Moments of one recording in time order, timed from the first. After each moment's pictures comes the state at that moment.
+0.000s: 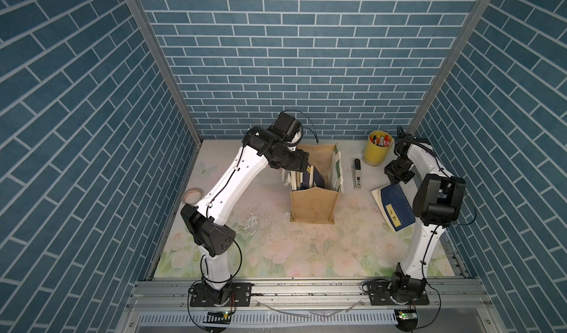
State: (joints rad) left arm -0.61 1.82 2.15 -1.33 0.07 -0.35; right arm -0.07 2.11 1.86 -1.26 0.05 0.71
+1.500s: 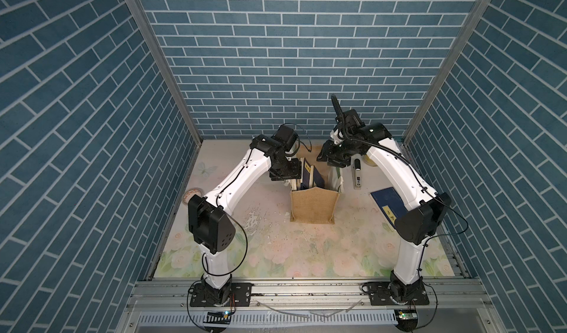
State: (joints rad) left arm -0.56 1.84 1.90 -1.22 0.15 -0.52; right arm 0.56 1.94 2.14 -1.25 -0.29 0.65
